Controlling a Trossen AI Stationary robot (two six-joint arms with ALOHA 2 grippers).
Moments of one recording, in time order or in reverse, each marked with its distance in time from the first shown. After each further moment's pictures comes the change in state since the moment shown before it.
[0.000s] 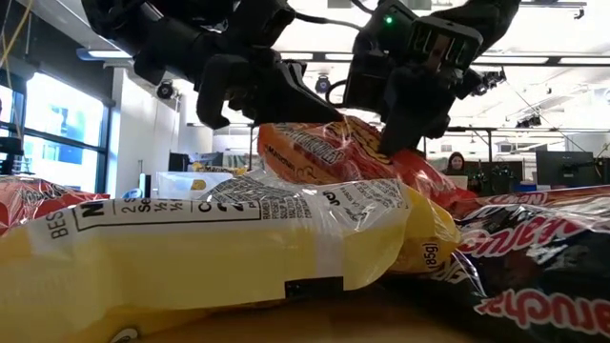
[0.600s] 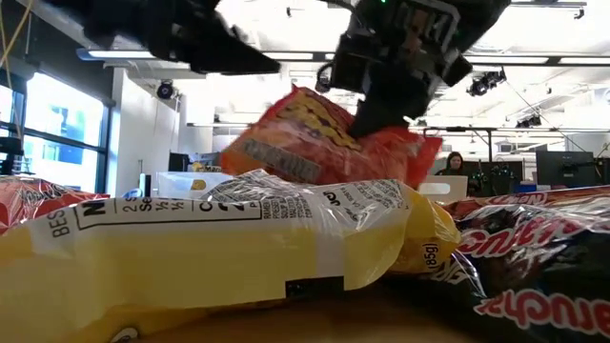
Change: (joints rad) left arm 0.043 -0.445 -0.230 -0.087 -0.053 -0.133; right arm -0.002 -0.008 0.078 -0.005 0.027 0.042
